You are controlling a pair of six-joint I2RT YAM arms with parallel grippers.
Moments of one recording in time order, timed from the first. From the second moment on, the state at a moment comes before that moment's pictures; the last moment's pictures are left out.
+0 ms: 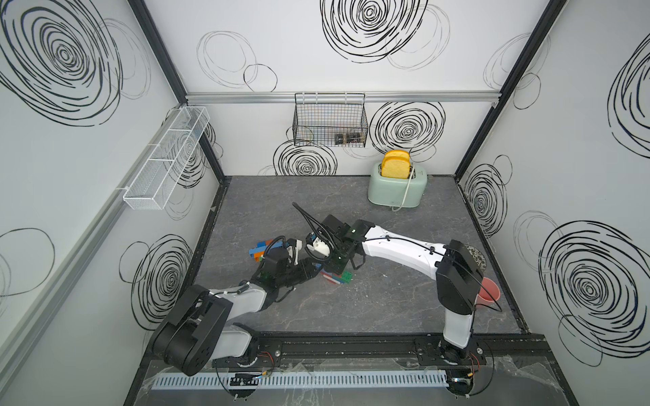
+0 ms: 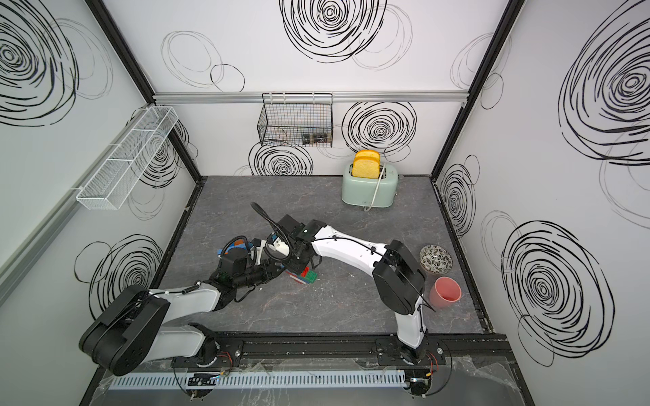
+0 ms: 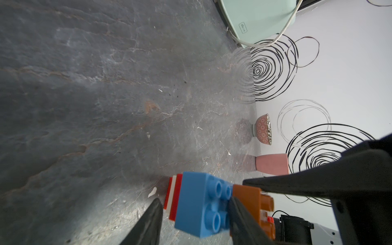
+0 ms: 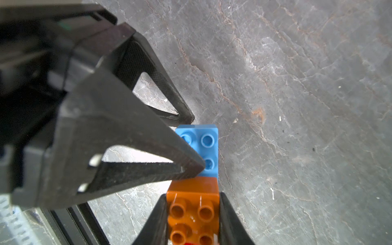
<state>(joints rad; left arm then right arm) -0.40 1.34 0.27 0.52 0.54 -0.89 0.96 1.90 1.53 -0.88 -0.11 -0.10</state>
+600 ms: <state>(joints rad) -0.40 1.28 0.27 0.44 0.52 -0.88 0.97 1.89 1.48 -0.85 -0.08 -0.08</state>
